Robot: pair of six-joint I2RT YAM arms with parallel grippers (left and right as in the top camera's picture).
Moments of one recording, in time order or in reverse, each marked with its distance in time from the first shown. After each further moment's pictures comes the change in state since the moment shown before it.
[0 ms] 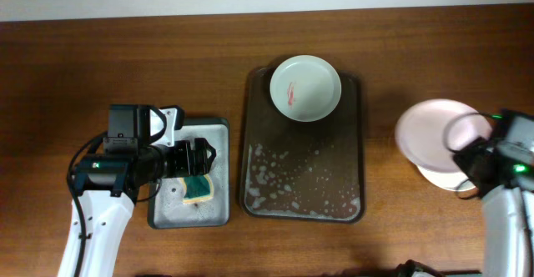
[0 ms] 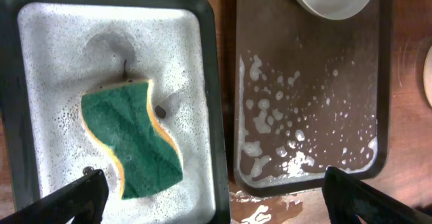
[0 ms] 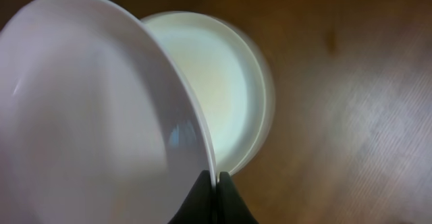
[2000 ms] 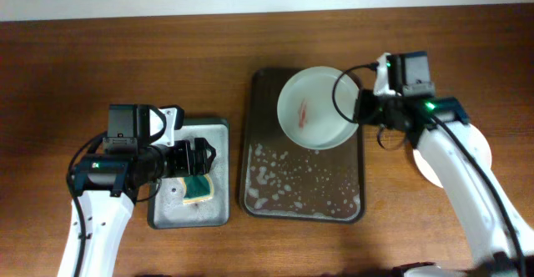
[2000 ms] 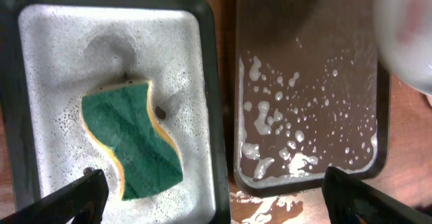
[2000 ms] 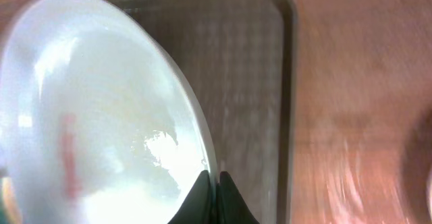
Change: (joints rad) left arm 0.002 0.000 0.001 0.000 0.001 0.003; right arm 0.604 0.264 0.274 0.056 -0.327 -0.197
